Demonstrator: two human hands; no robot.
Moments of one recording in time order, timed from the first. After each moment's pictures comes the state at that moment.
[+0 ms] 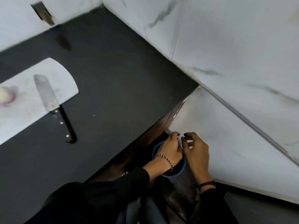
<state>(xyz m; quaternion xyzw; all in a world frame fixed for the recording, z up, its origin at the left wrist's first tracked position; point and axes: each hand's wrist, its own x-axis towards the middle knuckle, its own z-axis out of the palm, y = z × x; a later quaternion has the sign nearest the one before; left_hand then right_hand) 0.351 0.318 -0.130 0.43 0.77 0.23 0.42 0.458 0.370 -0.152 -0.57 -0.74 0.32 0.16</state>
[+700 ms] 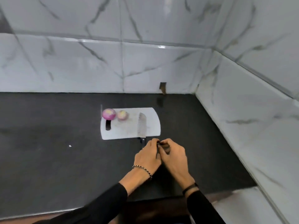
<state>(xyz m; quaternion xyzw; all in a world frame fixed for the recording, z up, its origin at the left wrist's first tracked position) 0.181 0.174 0.016 0.21 0.92 0.31 0.08 0.218 0.293 0.000 -0.16 -0.90 0.37 0.14</state>
